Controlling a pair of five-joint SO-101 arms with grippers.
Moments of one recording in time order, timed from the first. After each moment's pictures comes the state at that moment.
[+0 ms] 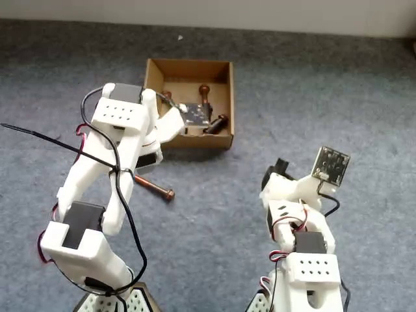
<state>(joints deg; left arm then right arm) 4.2 9.5 -0.3 98.7 -53.8 -5.0 -69.4 83.8 30.0 -18.9</state>
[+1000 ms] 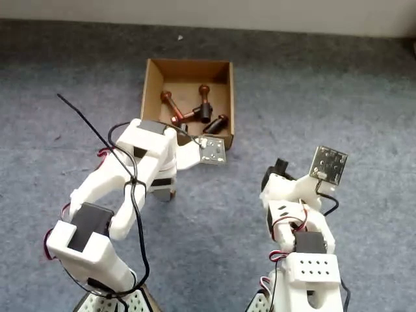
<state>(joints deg) 10.6 9.5 22.5 68.1 -61.7 -5.0 -69.4 83.8 30.0 -16.5</state>
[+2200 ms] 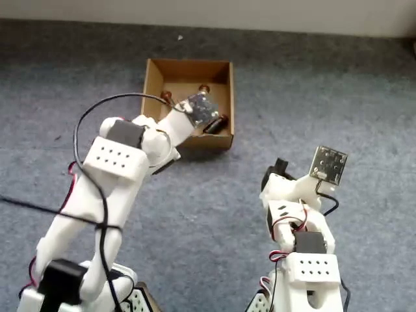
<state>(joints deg) 10.8 -17.5 23.2 72.0 -33.0 -5.1 -69.4 83.8 29.8 -16.5</state>
